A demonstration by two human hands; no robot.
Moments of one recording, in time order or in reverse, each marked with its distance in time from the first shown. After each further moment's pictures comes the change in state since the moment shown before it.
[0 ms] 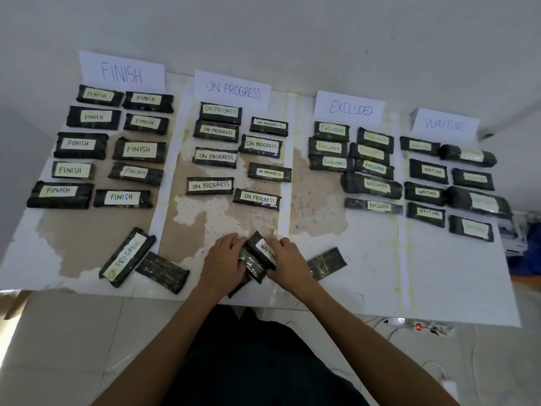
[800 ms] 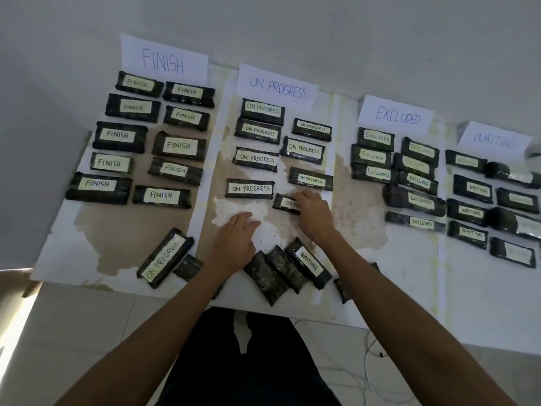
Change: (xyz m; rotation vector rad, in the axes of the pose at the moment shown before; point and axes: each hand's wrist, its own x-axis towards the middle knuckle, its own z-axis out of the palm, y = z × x) left_hand 0.043 -0.076 -0.038 0.086 -0.052 0.088; right_hand 0.125 -0.038 -0.039 -0.239 0.178 -0.054
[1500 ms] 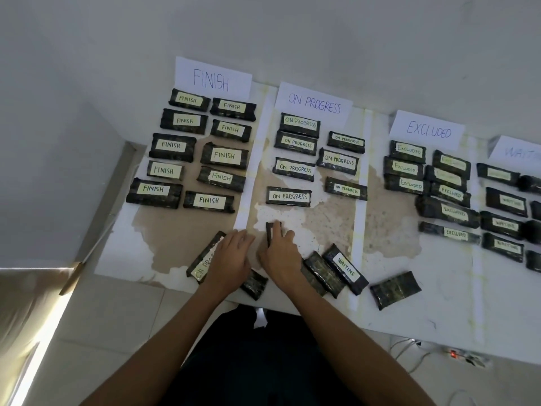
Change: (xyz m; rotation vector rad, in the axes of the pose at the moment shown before) left_hand -0.073 -0.069 -0.022 -0.025 0.138 -0.053; right_hand -0.054 -0.173 0.049 0.216 -0.098 0.302
